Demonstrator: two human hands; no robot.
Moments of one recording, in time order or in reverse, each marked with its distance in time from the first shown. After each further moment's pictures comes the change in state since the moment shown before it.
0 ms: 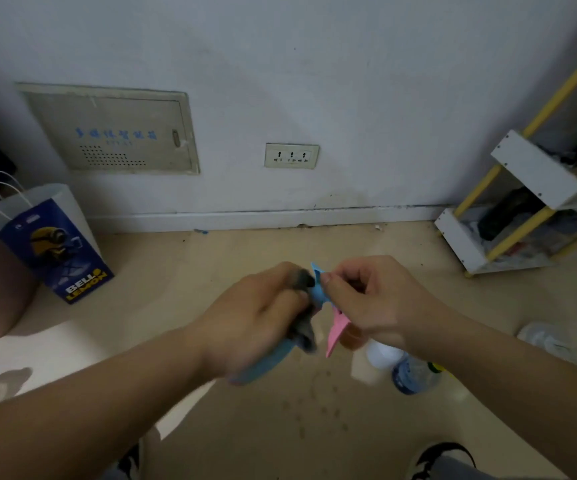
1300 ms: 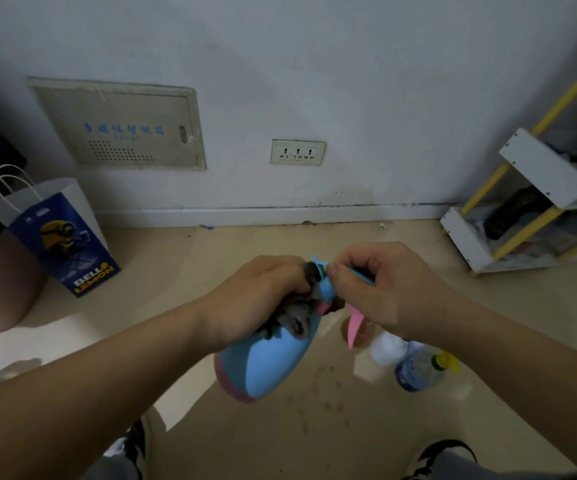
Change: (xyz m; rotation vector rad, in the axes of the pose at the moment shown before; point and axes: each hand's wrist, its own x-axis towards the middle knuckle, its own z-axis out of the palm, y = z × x) left_hand 0.027 -0.005 -0.008 -0.183 -0.056 -0.362; right_hand 0.000 -0.011 -0.008 -0.062 0.003 -0.186
